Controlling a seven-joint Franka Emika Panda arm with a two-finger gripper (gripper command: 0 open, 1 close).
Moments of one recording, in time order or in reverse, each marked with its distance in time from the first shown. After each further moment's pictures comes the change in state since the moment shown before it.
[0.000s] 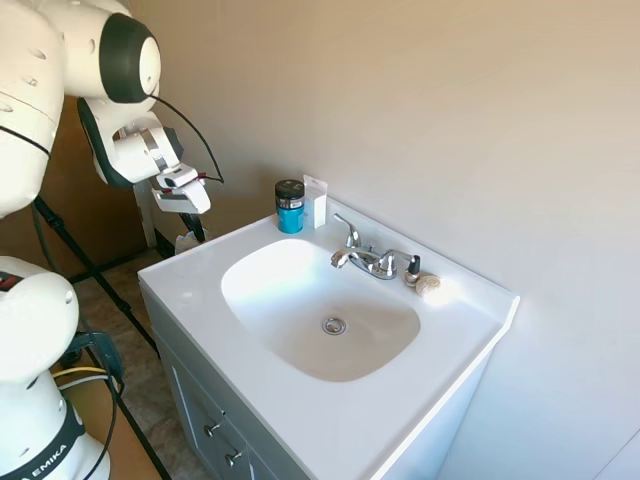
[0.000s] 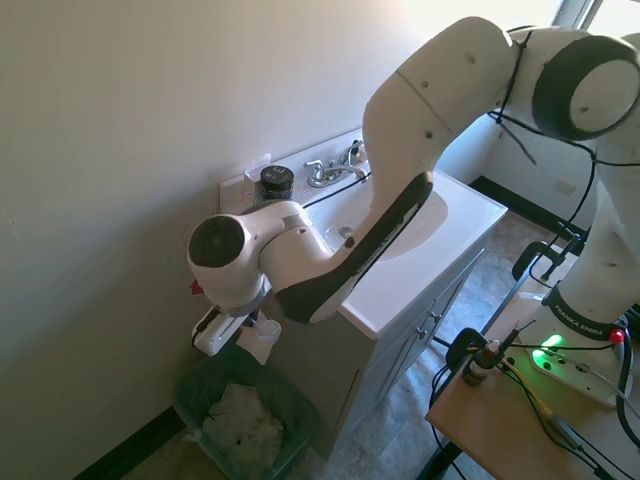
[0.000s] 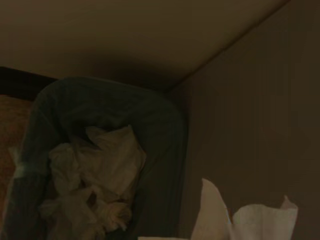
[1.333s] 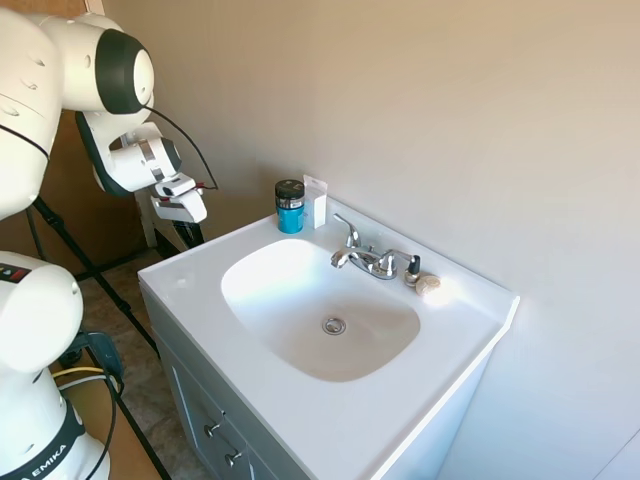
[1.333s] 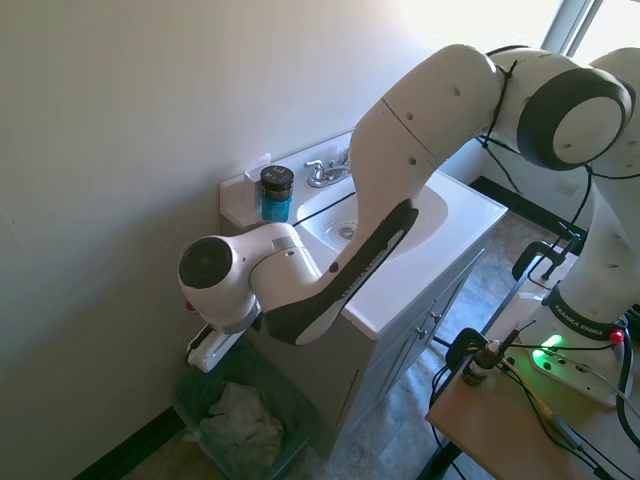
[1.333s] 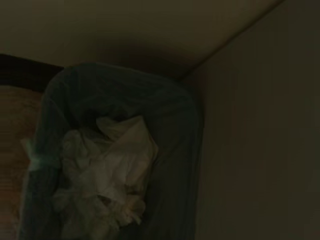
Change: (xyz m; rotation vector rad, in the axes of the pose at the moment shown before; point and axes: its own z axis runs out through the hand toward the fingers) arm -0.015 -0.012 0.000 0.003 -0.019 0.009
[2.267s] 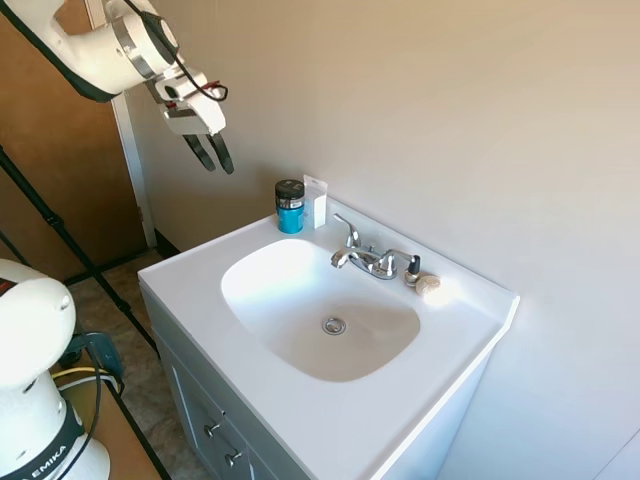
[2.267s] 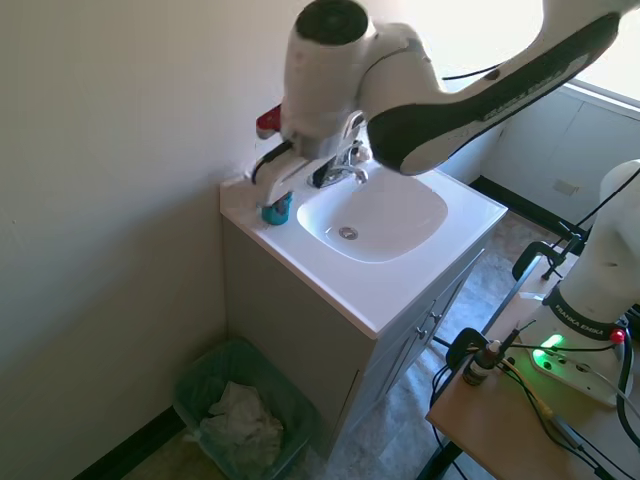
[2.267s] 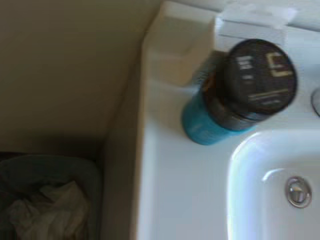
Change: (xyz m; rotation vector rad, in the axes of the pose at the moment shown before) arm 0.175 0.169 -0.205 0.105 0.067 0.129
